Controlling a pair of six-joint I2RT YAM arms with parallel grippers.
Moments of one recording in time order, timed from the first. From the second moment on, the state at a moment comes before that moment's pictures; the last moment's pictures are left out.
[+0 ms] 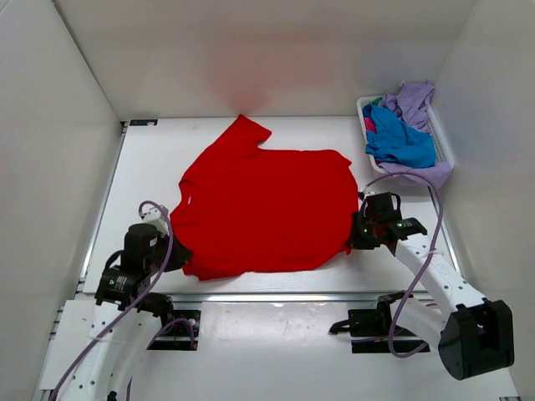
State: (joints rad) left arm -0.22 0.44 0.59 -0.86 0.12 -0.48; right arm 0.22 1.00 0.63 -0.63 -0.14 0.25
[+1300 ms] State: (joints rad) left arm -0.20 0.77 0.92 -0.81 0.14 -0.53; right arm 0.16 1.09 0.72 -1.07 -0.14 0.31
